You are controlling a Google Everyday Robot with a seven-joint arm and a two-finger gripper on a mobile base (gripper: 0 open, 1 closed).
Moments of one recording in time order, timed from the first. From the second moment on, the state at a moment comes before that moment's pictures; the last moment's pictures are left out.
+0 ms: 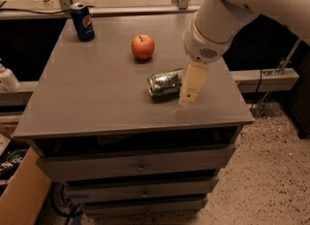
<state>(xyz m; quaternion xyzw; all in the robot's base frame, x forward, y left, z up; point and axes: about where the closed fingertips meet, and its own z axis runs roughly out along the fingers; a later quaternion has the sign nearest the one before) 0.547 -0.083 0.905 -0.66 0.72 -0.02 0.21</state>
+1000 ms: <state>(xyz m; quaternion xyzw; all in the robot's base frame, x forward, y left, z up) 0.582 -0.050 0.849 -0.72 0.67 0.00 0.18</state>
